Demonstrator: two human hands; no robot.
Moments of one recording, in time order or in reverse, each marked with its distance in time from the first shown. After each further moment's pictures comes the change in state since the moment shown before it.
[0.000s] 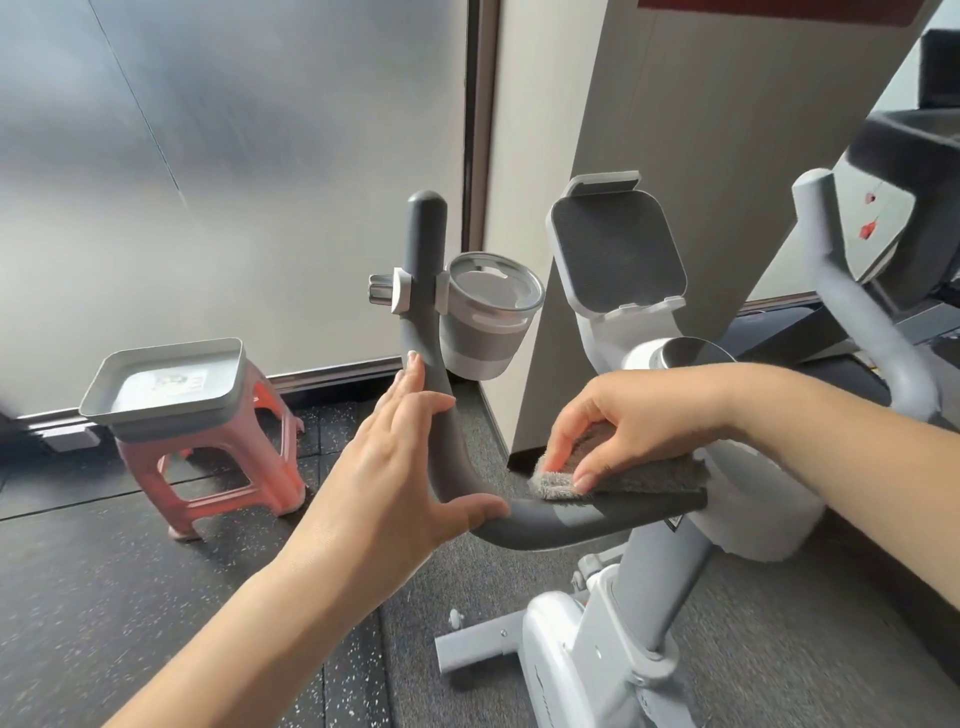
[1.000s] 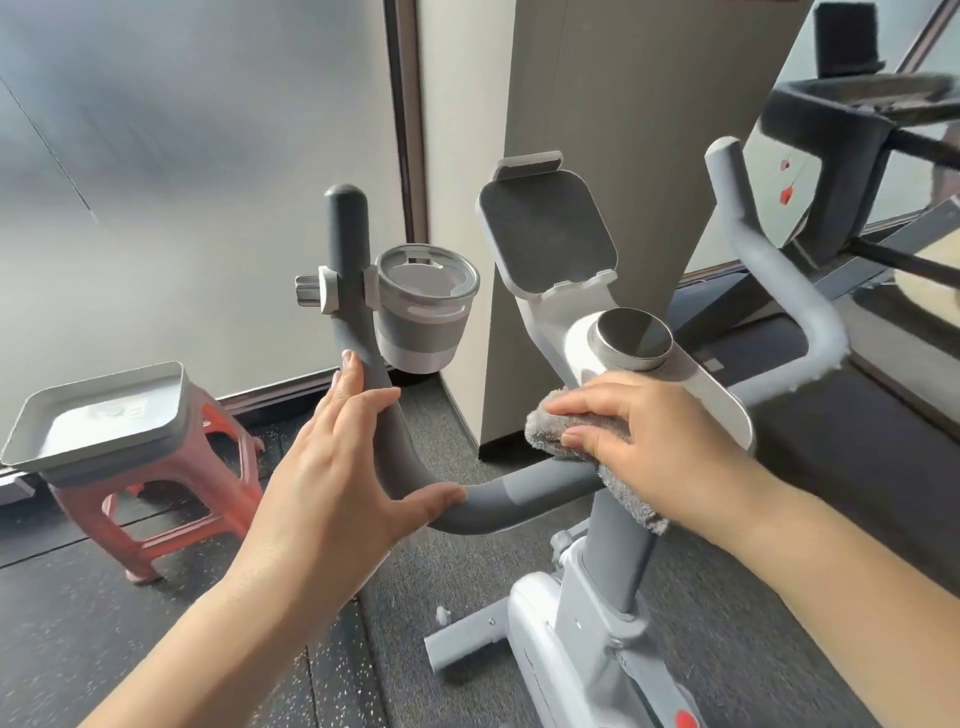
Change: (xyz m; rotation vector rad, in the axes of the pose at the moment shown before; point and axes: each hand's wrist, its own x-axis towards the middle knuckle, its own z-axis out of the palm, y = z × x) left_hand -0.002 0.006 0.003 0.057 0.013 -0.029; right_hand -0.043 0.016 0.075 0.192 0.908 0.149
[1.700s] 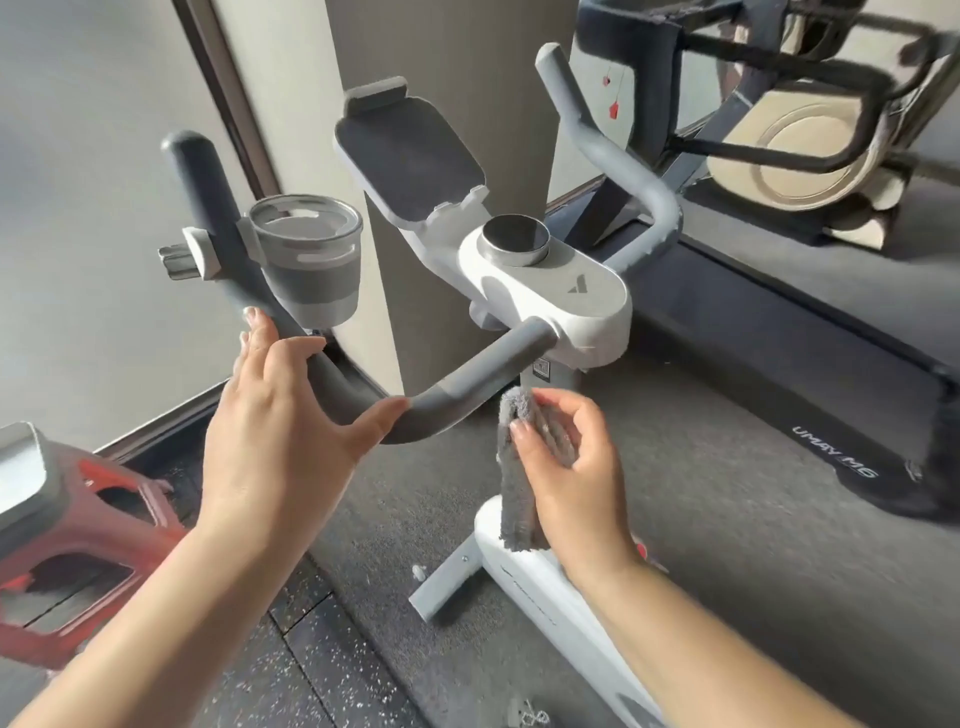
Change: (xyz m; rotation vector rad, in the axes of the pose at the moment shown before) left_hand -0.002 -0.008 0.002 0.044 0.022 0.078; right_hand -0.097 -0.033 0.122 0.737 0.748 0.464
